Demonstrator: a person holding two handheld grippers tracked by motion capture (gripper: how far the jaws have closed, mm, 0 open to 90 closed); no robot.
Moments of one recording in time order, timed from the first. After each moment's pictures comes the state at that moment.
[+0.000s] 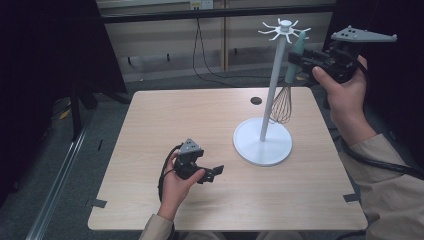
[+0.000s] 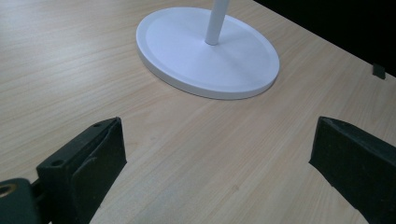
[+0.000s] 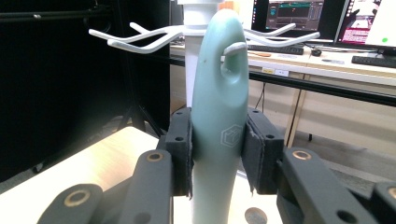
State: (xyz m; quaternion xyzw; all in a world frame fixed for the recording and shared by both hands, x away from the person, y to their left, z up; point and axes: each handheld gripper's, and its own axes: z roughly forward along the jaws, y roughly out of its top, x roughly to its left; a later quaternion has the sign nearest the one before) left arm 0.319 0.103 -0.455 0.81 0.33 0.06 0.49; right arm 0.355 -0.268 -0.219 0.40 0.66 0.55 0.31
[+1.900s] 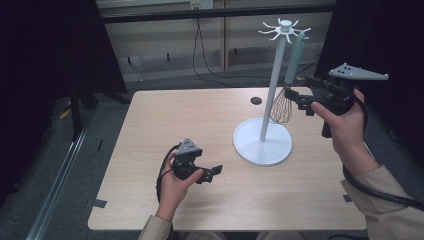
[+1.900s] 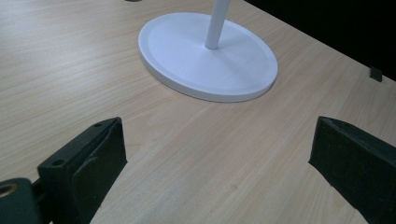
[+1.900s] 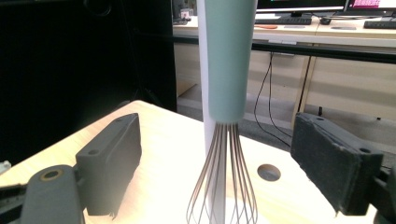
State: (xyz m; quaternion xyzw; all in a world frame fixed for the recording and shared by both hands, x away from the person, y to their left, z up) left arm 0.316 0.108 -0.449 0.81 0.32 0.06 0.49; right arm 0.325 -0.275 -0.279 0.42 0.67 0.55 0.28
